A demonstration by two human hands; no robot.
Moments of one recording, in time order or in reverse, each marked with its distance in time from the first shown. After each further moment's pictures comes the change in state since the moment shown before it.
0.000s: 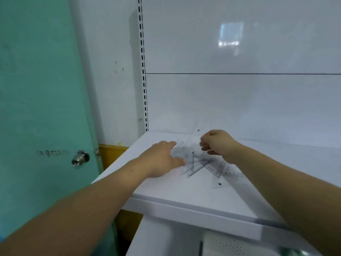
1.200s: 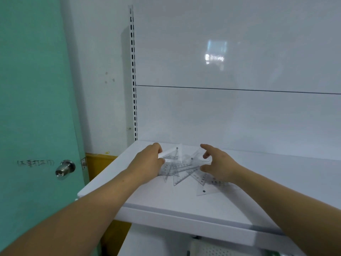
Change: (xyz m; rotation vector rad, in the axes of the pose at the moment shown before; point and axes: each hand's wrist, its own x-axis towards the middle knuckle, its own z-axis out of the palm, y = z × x) left_hand 0.002 0.007 0.002 -0.092 0.294 0.017; right_hand -0.043 0.025 -0.031 -0.629 0.007 -0.222
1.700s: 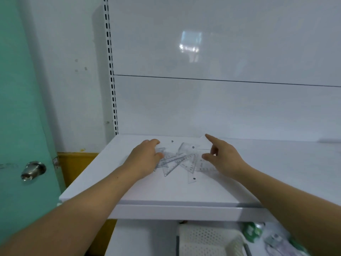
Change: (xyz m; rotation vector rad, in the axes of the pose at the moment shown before) left_hand 0.004 0.005 0.010 -0.125 -0.122 0.110; right_hand -0.038 0.012 -0.008 -0.001 0.262 0.117
